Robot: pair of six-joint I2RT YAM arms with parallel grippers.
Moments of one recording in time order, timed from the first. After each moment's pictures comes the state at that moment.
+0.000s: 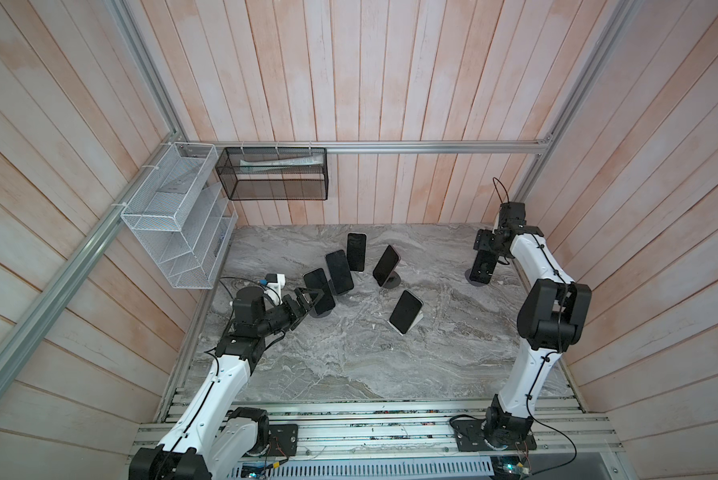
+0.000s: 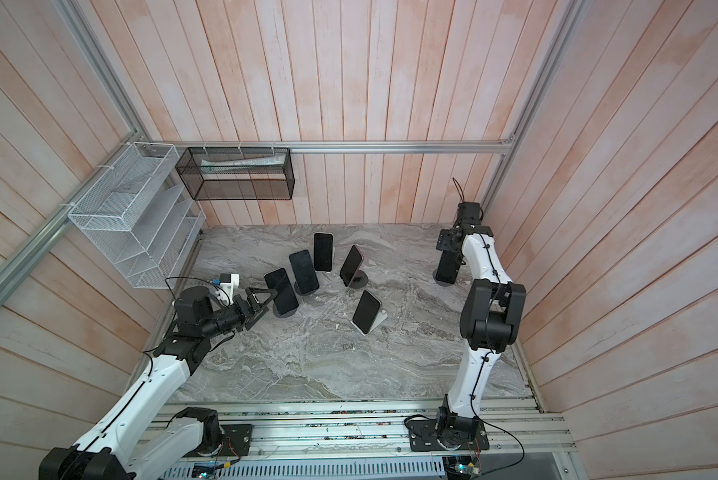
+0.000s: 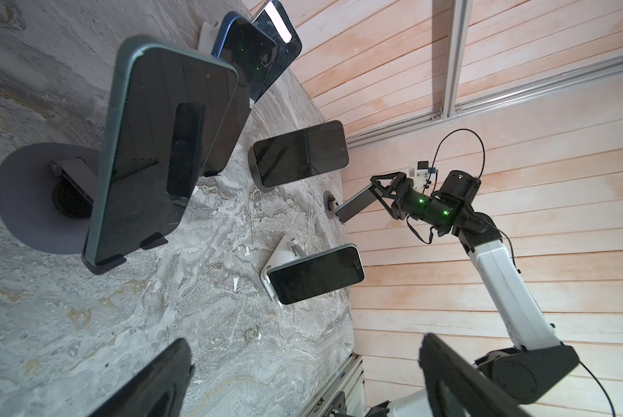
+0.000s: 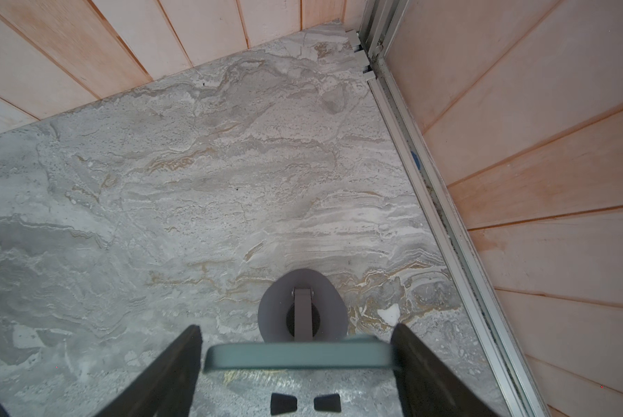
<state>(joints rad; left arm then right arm) -0.11 0.97 0.58 -0.04 0.70 -0.90 -0.11 2.03 1.80 -0.67 0.08 0.16</state>
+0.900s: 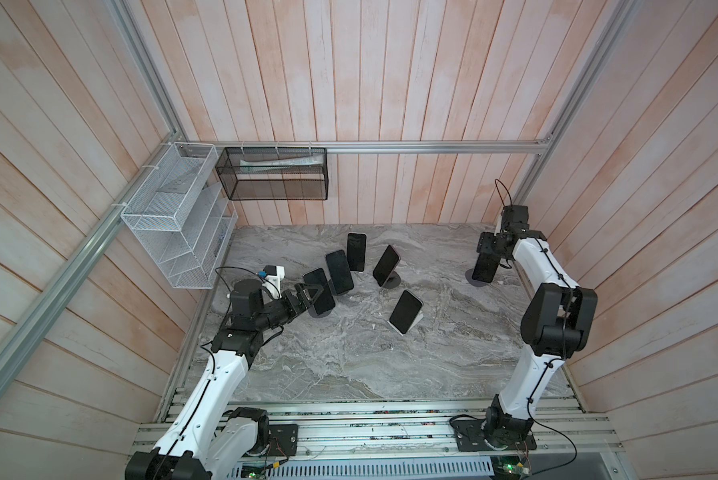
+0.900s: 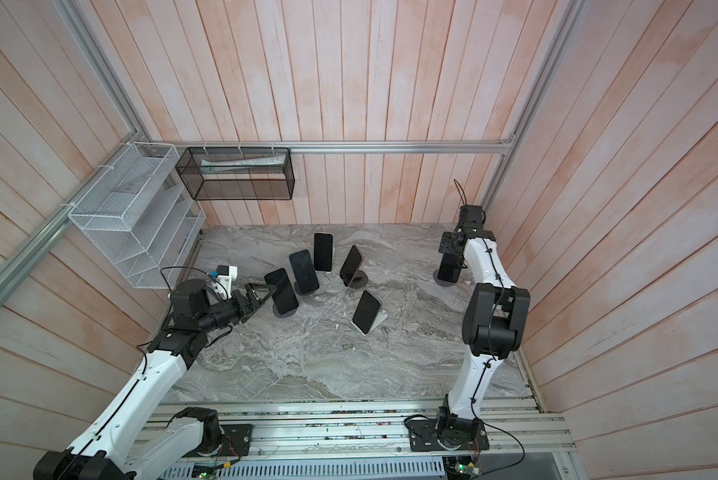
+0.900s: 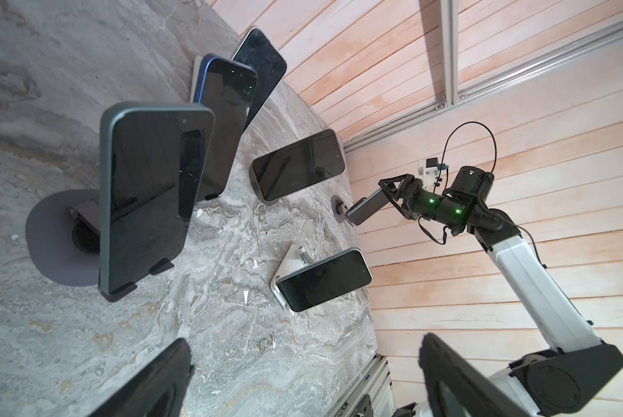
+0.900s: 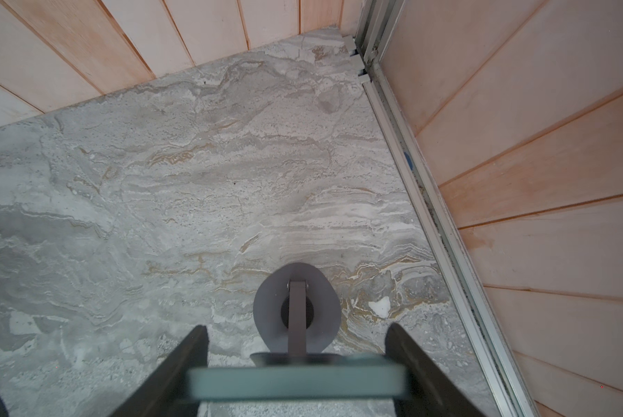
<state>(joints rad) -0.11 0.97 0.69 -0.14 0.68 -0.76 -0.12 1.93 1.70 -0.62 0.08 0.13</state>
